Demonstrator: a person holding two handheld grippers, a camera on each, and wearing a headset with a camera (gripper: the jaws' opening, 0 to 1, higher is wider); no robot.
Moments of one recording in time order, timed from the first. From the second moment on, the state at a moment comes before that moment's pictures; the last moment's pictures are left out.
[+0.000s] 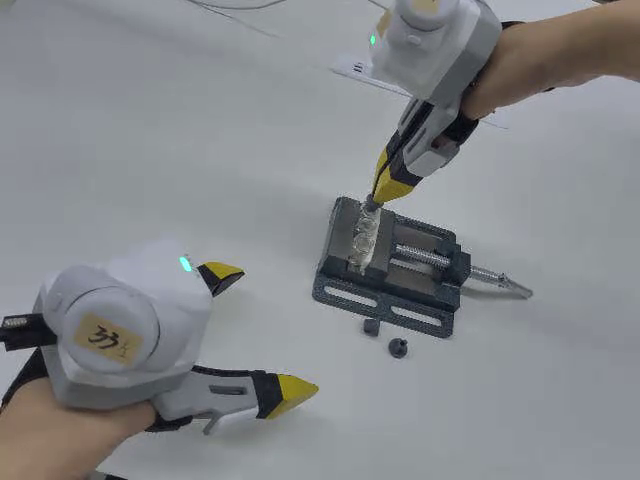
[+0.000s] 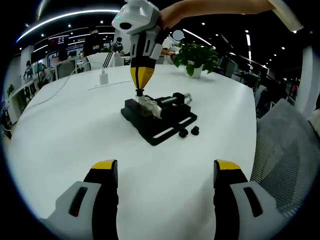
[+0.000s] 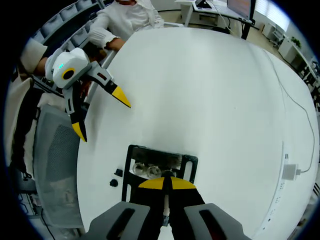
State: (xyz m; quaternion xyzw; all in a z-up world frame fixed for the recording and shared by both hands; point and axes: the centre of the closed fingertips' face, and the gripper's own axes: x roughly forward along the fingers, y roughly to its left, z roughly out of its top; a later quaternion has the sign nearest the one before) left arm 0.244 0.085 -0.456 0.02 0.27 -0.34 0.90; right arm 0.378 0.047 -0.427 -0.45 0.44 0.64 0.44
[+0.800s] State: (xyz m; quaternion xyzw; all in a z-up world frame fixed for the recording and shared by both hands) left arm 0.249 0.083 -0.455 0.02 0.27 -0.34 0.90; right arm 0.372 0.045 -0.428 -0.46 0.44 0.63 0.46
